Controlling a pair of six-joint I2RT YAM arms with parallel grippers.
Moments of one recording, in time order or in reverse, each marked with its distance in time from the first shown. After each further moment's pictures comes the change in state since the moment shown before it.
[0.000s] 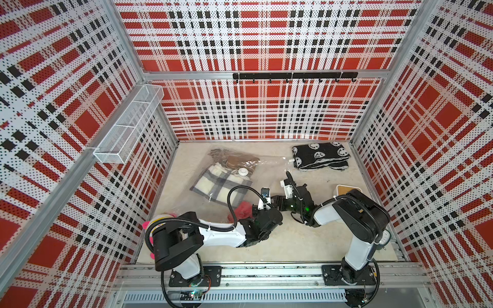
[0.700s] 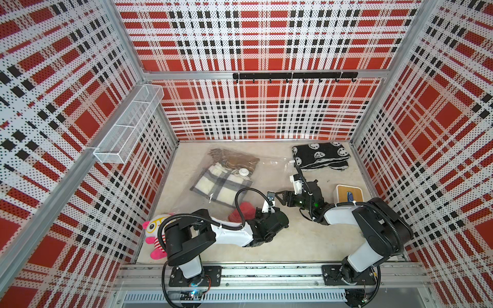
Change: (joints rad) left arm -0.018 0.114 0.064 -0.114 -0.006 -0.045; right arm -0.109 -0.194 -0.032 -0.171 0.001 -0.072
